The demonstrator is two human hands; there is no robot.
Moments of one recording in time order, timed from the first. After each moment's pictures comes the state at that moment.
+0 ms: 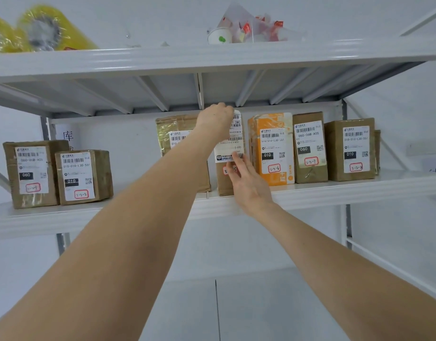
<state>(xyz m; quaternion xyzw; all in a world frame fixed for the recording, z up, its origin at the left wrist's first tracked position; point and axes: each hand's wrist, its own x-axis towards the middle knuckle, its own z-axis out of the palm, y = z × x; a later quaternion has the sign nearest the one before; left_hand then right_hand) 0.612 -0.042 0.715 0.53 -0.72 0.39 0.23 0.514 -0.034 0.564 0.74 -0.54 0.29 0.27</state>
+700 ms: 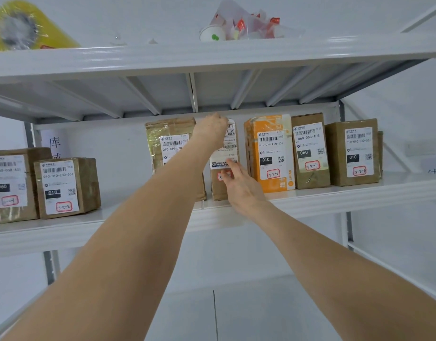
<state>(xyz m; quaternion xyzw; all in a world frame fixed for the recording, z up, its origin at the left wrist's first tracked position) 0.611 -0.094 0.711 0.54 -0.73 0.35 0.23 0.518 -0.072 0.575 0.74 -0.55 0.36 0.15</state>
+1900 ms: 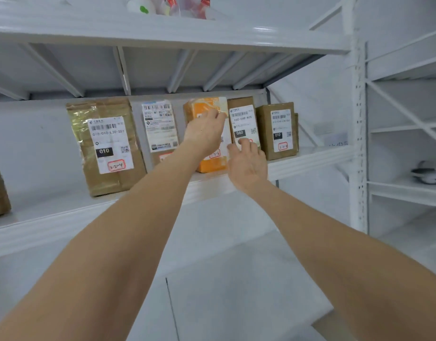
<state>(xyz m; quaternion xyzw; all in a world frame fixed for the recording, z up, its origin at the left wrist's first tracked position) 0.518 -0.048 0.646 0.39 -0.81 0.34 0.28 0.419 -0.019 0.556 0.56 -0.70 0.33 0.30</state>
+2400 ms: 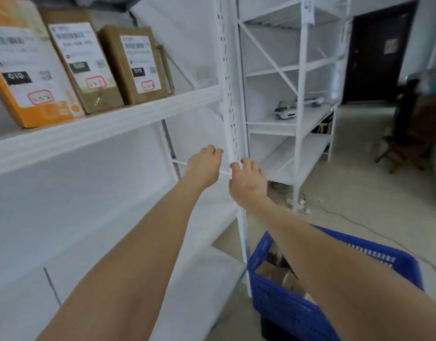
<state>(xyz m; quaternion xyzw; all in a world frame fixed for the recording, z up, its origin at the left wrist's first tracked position) 0.290 0.030 0.410 0.21 -0.96 0.14 0.15 0.225 0.131 0.352 0.38 -0.89 0.20 0.16</state>
